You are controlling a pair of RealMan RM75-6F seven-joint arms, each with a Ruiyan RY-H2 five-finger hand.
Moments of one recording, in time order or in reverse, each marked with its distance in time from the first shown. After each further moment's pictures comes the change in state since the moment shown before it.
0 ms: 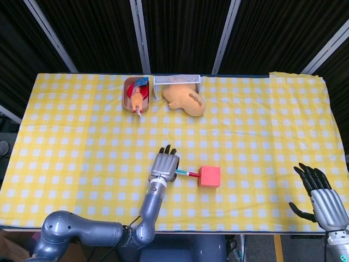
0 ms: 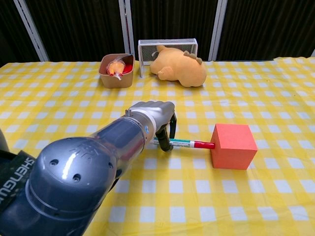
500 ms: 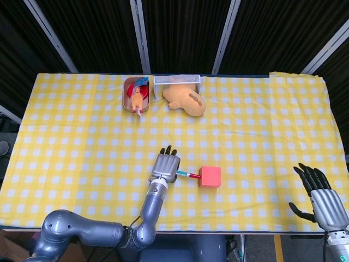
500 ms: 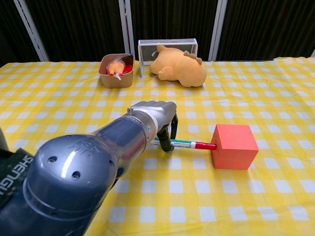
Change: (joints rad) left arm -0.019 0.002 -0.005 -0.019 -0.022 0.009 0.030; right arm -0.001 0.000 0.000 -0.002 0.000 0.001 -0.002
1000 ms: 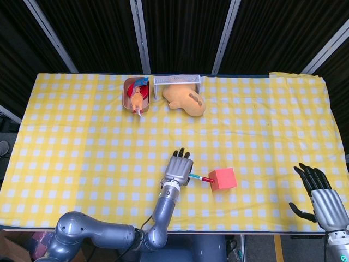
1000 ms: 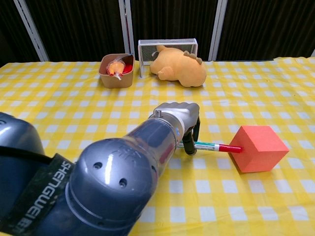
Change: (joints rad) left arm -0.090 -0.090 -0.068 0.083 -0.010 -0.023 0.002; right arm 0.000 0.001 -0.001 0.002 -0.003 0.002 0.007
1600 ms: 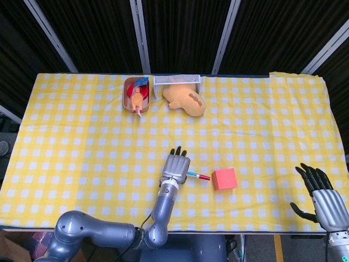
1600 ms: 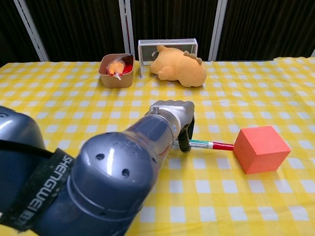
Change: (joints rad) left arm 0.011 0.032 0.005 -0.019 -0.028 0.028 0.041; right arm -0.004 0.003 0.000 0.004 0.004 0.003 0.003
